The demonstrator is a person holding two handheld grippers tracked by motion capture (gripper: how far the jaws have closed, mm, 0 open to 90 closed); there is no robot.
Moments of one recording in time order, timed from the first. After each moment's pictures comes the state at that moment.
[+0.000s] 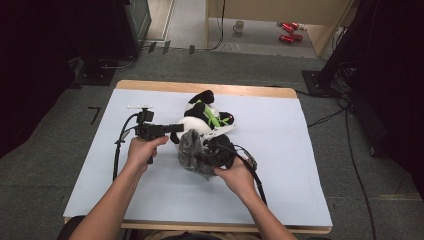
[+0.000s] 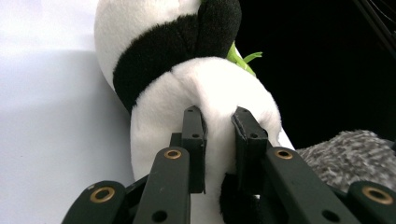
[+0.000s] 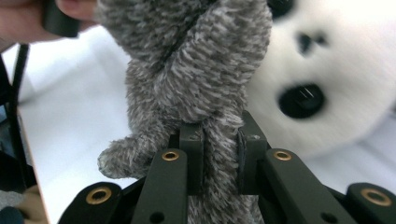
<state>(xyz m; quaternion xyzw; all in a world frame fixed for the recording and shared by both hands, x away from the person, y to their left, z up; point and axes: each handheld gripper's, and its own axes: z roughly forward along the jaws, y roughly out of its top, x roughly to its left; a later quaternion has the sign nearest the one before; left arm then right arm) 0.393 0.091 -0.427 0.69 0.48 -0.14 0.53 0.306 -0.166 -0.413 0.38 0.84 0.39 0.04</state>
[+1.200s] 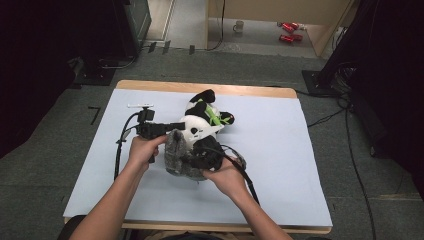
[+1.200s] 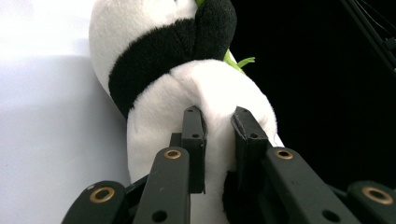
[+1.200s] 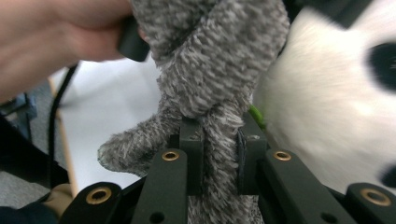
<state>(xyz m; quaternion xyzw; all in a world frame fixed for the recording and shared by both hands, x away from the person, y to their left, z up) 0.393 0.087 -0.423 0.68 0.48 -0.14 0.54 0.295 -0.129 -0.394 0.32 0.86 0.40 0.03</state>
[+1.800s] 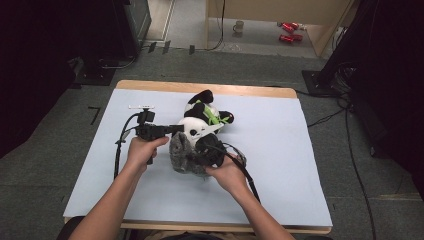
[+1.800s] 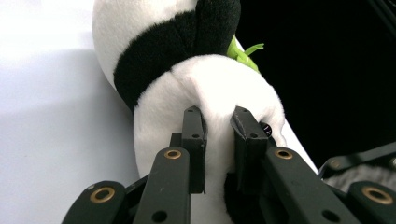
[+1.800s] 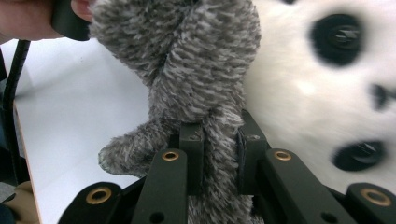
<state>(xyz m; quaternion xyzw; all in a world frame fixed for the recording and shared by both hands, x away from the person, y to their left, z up) 0.391 0.089 -0.426 0.70 0.47 -0.12 0.52 0.311 -0.137 -0.410 0.35 0.86 0.37 0.04</state>
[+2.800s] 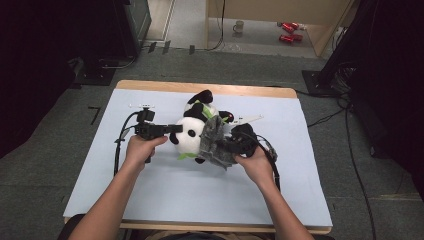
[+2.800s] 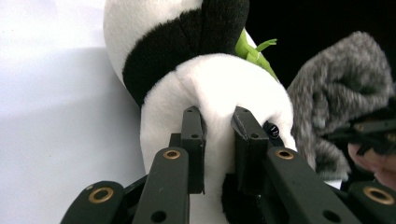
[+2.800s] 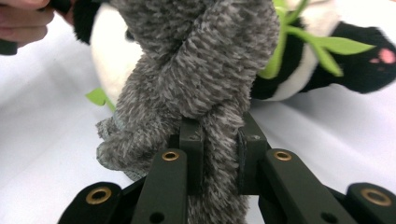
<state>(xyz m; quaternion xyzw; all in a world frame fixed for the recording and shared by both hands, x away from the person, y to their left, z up) 0.396 0.091 -0.427 0.72 0.46 -0.11 0.51 0.330 -0.224 -0.404 0.42 0.81 0.40 0.07</state>
